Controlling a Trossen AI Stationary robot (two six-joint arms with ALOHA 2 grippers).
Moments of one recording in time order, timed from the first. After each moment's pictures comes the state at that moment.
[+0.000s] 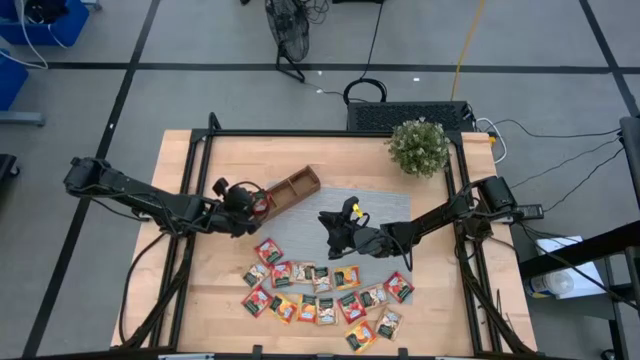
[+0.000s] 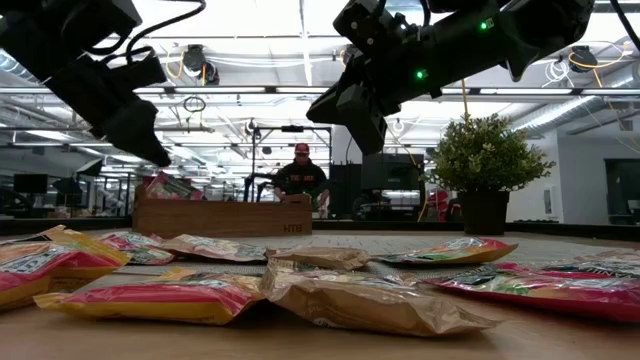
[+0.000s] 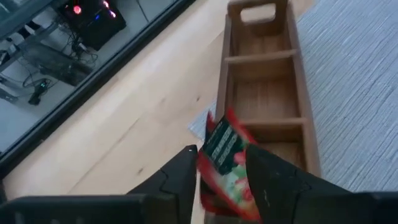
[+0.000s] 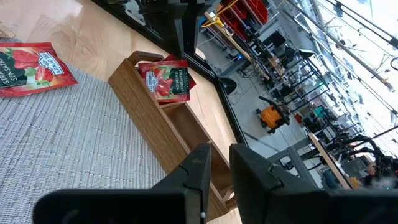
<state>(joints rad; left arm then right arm) -0.22 1.03 0.47 -0.42 -0.81 -0.56 0.26 1.82 0.87 0.71 0.81 -0.60</state>
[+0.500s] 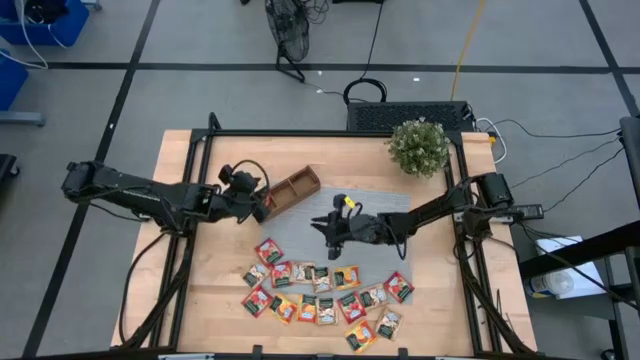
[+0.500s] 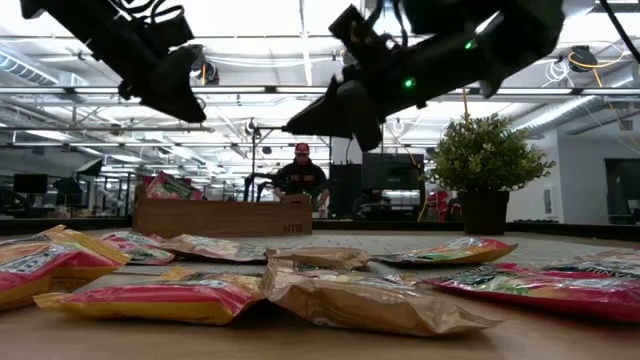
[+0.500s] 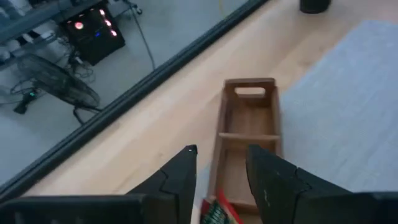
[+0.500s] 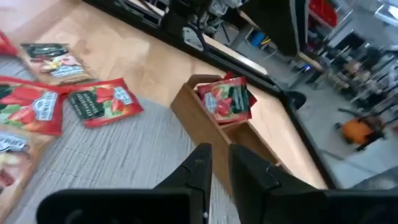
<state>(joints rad) -0.09 1.03 0.64 -0.40 -0.78 -0.45 0.16 1.82 0.87 0.67 0.41 -0.40</state>
